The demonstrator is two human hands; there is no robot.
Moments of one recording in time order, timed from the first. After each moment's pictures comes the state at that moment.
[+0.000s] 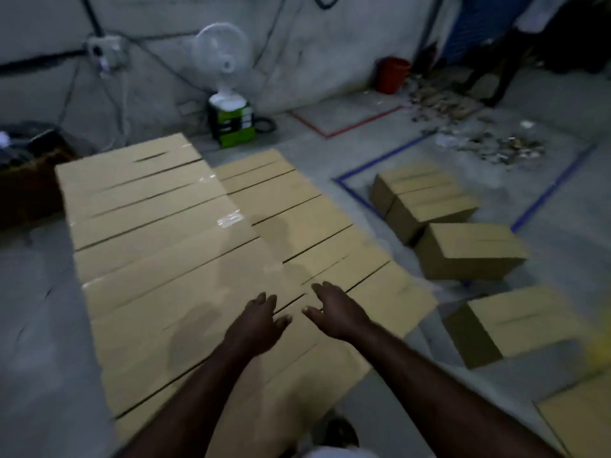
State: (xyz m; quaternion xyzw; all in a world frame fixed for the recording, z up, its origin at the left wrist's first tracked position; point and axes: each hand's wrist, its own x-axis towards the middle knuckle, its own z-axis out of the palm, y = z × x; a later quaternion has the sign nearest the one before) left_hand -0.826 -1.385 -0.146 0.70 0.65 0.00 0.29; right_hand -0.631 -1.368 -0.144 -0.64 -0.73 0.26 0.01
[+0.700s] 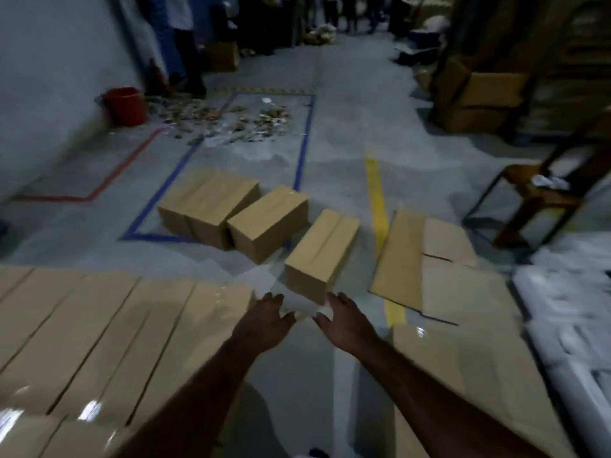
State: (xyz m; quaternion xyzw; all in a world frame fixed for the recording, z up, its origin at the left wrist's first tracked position) left_hand -0.365 -1.486 -0.111 0.89 0.32 -0.08 0.31; right_hand -0.229 -1.623 -0.160 -0.89 -0.34 0.23 0.20
